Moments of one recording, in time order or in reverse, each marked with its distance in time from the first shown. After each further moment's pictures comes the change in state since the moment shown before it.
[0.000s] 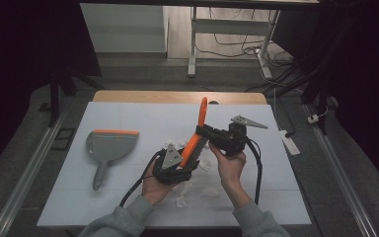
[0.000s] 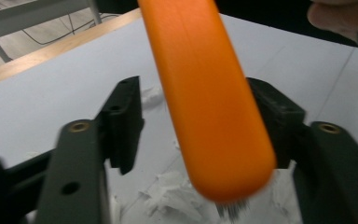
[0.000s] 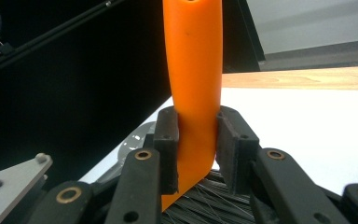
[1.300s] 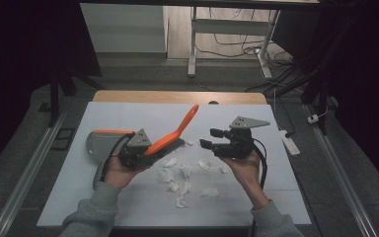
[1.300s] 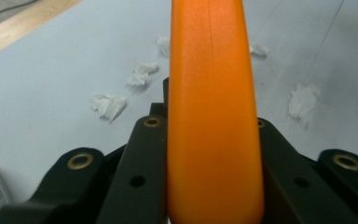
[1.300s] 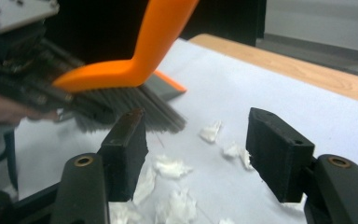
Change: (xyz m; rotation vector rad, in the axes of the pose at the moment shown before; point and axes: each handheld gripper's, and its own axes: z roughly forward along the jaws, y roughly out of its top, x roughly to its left) left arm 0.078 0.010 -0.059 0.235 -0.133 0.044; right arm 0.006 0.011 -0.023 0.240 -0.008 -0.326
